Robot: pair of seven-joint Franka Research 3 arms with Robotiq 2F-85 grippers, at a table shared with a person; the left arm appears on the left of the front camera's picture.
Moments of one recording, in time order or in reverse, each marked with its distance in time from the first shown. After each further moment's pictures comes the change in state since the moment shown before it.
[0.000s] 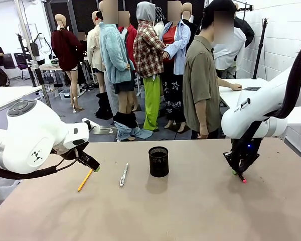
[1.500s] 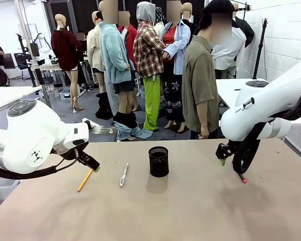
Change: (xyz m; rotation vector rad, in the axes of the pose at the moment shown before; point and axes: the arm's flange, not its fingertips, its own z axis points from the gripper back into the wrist) left arm 0.000 0.000 0.000 0.000 0.000 0.000; right arm -0.020 0.022 0.032 0.003 -0.148 0.084
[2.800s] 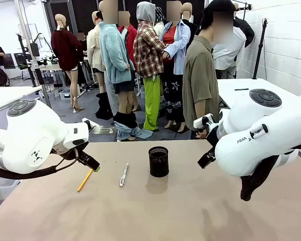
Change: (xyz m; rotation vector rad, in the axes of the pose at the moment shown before) left arm 0.000 0.000 0.000 0.000 -0.001 0.000; right arm -0.085 0.098 0.055 0.023 -0.372 0.507
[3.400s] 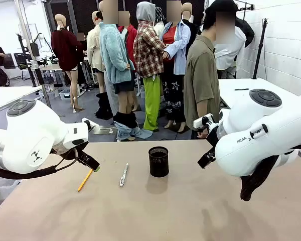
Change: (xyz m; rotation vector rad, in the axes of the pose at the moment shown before) left arm 0.000 0.001 0.000 0.000 0.000 0.002; right arm 0.000 0.000 0.000 0.000 0.000 0.000
